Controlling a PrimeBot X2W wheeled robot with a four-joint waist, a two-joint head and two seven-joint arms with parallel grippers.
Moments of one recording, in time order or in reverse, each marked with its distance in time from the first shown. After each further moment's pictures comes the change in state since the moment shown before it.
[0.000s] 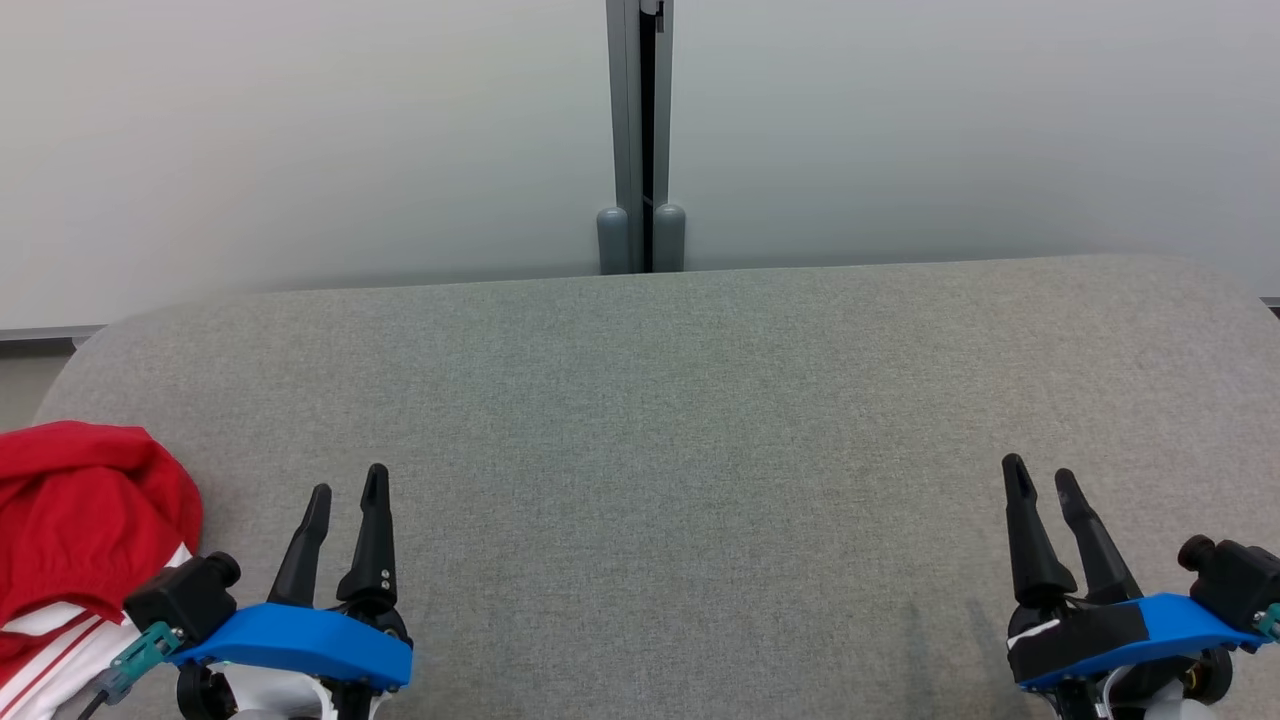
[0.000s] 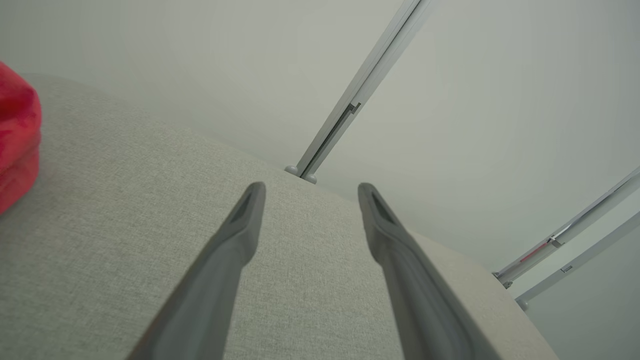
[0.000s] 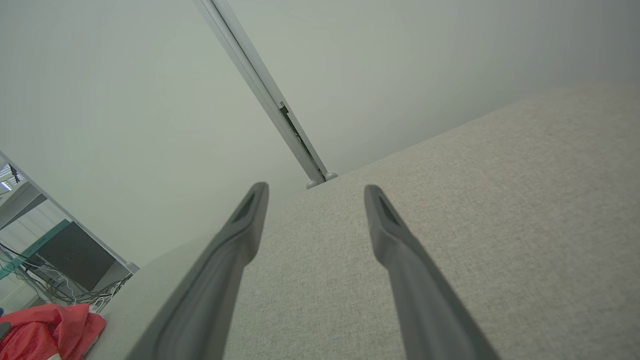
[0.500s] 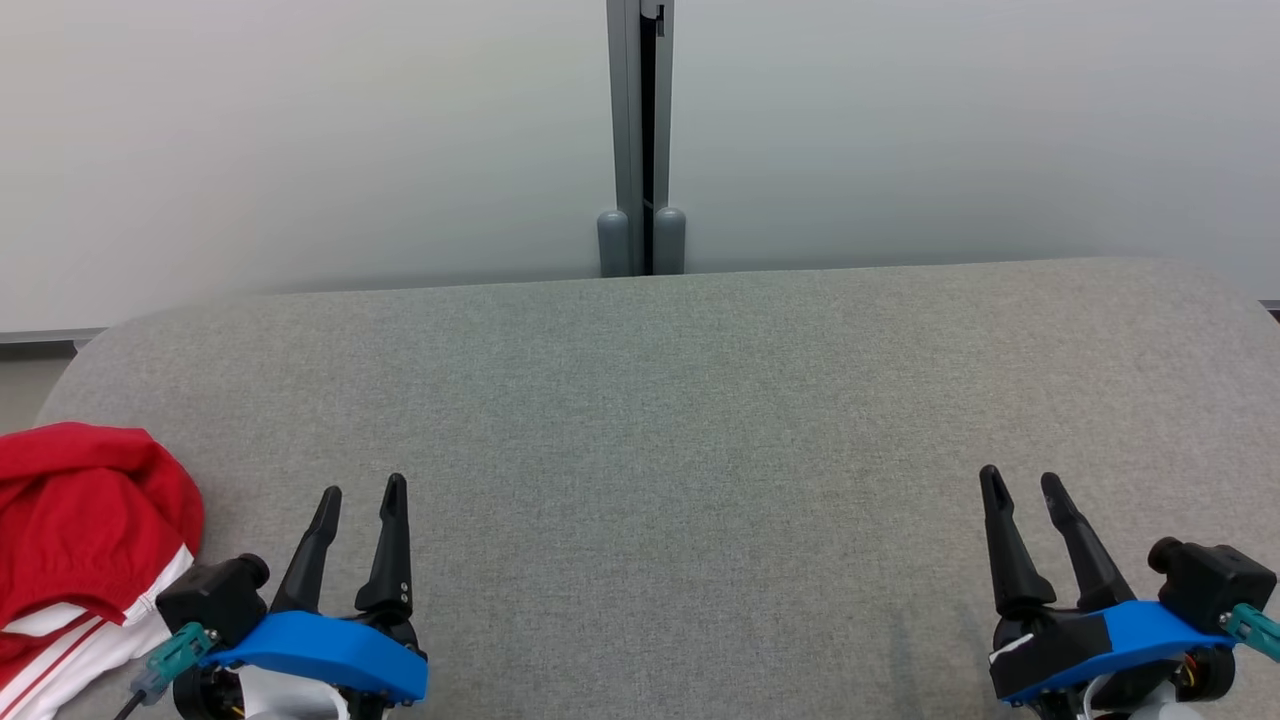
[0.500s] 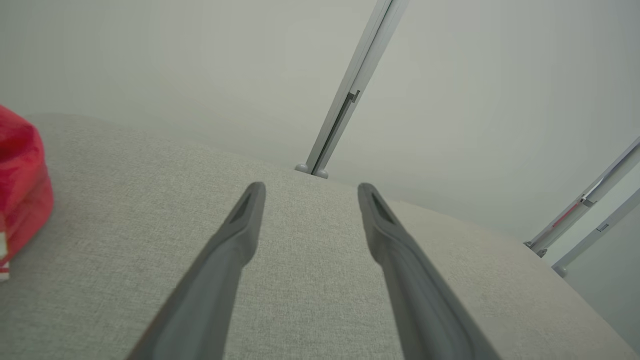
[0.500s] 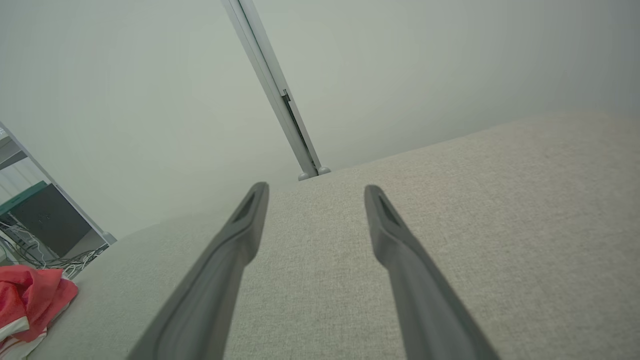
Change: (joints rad) left arm -0.004 0.011 -0.032 0.032 0.150 0.000 -0.038; right arm 0.009 -0.003 0.021 0.000 -0.144 0.001 -0.014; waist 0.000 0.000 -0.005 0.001
